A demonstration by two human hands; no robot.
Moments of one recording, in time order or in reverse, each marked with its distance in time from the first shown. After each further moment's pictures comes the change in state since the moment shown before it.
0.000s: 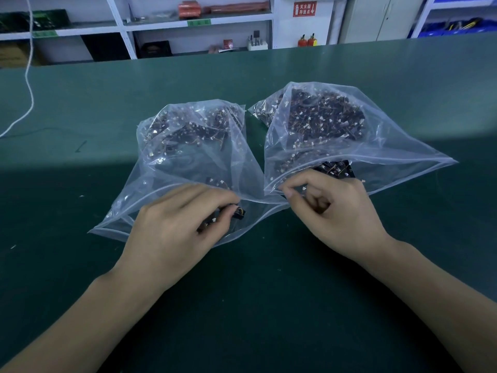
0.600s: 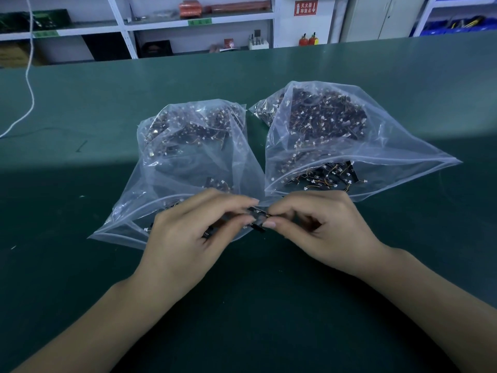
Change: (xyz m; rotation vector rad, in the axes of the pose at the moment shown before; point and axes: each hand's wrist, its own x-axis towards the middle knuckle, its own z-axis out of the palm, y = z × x) left_hand -0.002 0.015 0.010 -0.303 0.002 -0.108; right_hand -0.004 -0.011 0.008 0.183 -0.150 -0.172
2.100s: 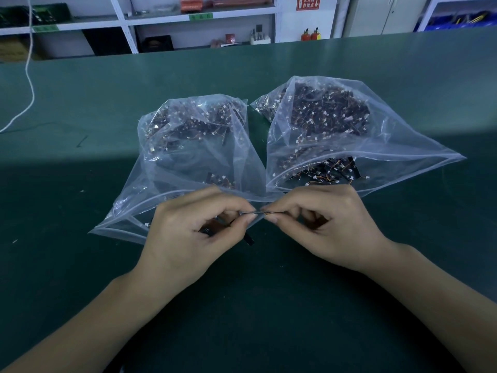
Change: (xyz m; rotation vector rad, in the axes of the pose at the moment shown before) left_hand 0.001 -0.001 0.000 -0.110 -0.020 -0.064; right_hand 0.002 -0.003 -0.004 0.004 -0.002 -0.062
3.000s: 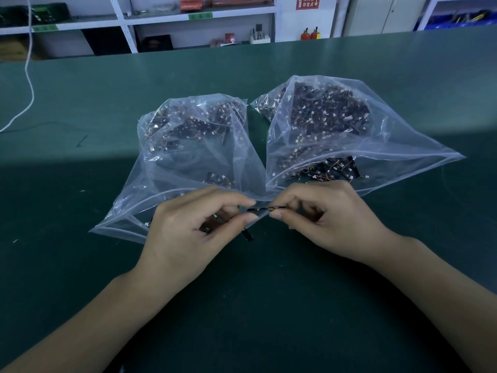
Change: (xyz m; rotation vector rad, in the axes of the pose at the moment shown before) left_hand -0.002 -0.002 0.001 -0.006 0.031 -0.017; right_hand 0.000 0.011 -0.006 -0.033 -0.110 0.141
